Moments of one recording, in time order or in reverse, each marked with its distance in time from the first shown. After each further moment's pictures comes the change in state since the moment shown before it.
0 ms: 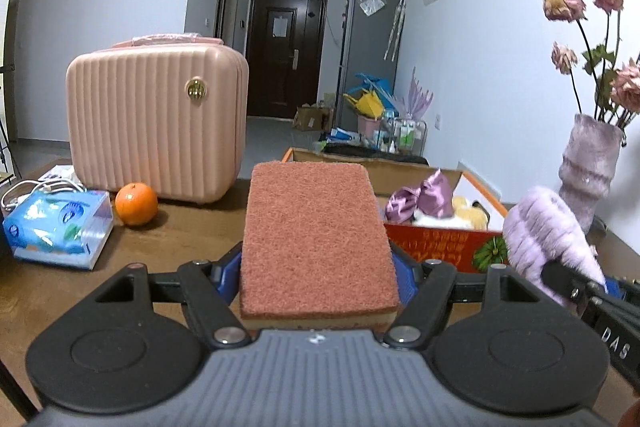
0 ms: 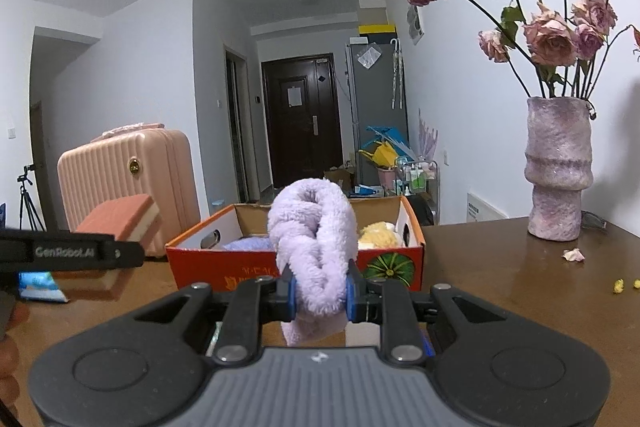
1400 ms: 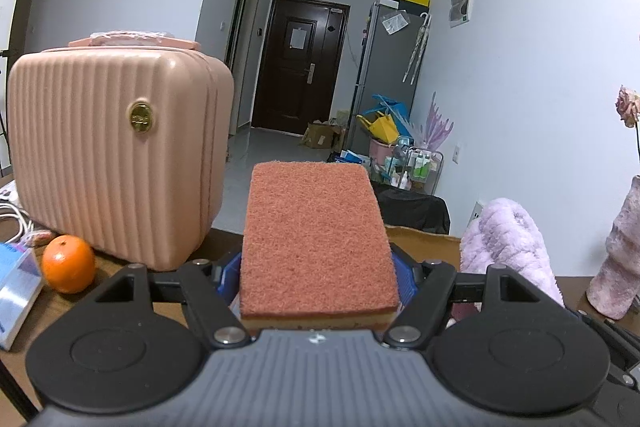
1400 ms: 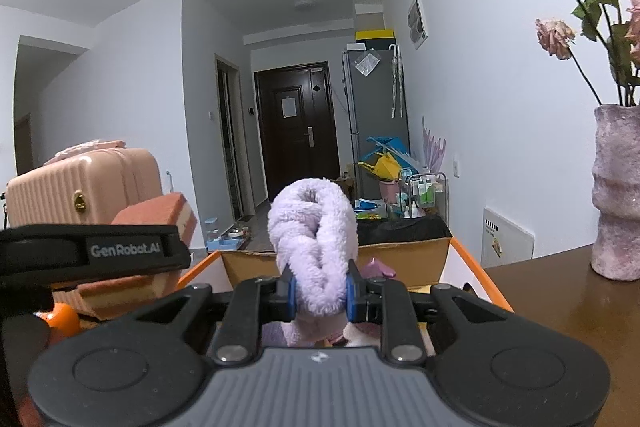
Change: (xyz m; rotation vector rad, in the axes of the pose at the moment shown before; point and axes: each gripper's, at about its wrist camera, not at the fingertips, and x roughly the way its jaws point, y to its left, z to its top) left arm 0.144 -0.004 0.063 -0.092 -0.045 0.015; right arm 0.160 0.026 0.041 0.021 -0.031 -0.017
